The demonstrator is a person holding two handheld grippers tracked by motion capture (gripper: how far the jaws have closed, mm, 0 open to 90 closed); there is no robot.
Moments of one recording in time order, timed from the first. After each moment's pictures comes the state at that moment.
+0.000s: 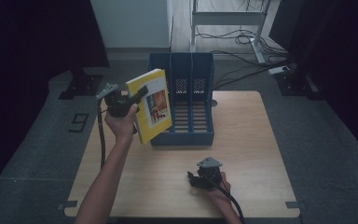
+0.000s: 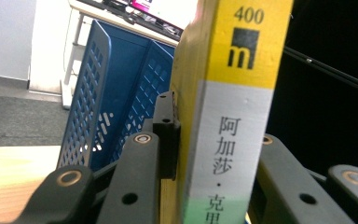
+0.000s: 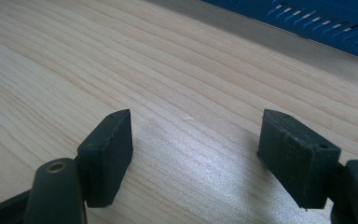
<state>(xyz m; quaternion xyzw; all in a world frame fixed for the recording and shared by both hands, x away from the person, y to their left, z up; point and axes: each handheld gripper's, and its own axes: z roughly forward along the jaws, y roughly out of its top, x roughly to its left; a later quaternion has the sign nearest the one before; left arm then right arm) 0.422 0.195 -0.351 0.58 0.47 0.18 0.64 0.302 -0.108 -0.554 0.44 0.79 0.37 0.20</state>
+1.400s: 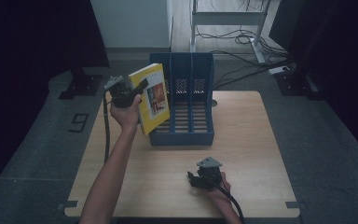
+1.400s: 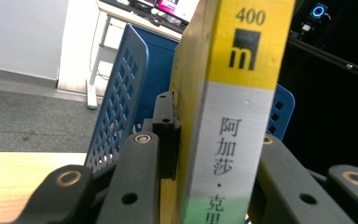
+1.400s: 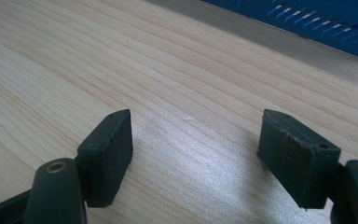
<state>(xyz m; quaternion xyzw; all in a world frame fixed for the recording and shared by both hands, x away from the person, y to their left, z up) 0.464 0.189 -0.358 0.57 0.51 0.20 0.61 0.302 -0.108 -0.554 0.44 0.79 0.37 0.20</state>
